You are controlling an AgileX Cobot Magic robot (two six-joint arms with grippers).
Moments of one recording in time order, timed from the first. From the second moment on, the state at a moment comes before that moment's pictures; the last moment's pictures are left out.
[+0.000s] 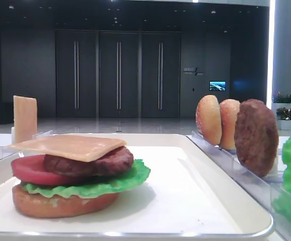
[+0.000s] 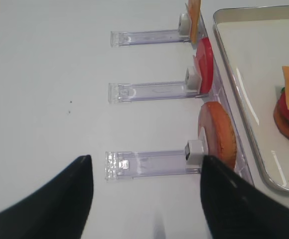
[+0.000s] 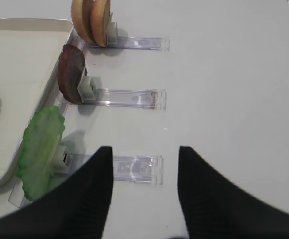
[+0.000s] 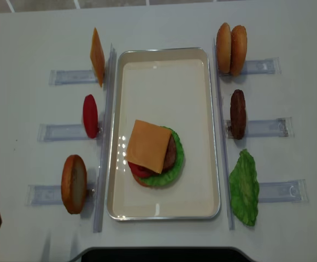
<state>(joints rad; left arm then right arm) 0.04 -0.01 -0.47 -0.01 1.11 0.06 0.06 -0.01 -0.51 0.12 1.13 -0.09</state>
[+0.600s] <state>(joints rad) 0.04 -0.01 -0.47 -0.01 1.11 0.06 0.06 -0.01 -0.51 0.14 1.13 -0.08</state>
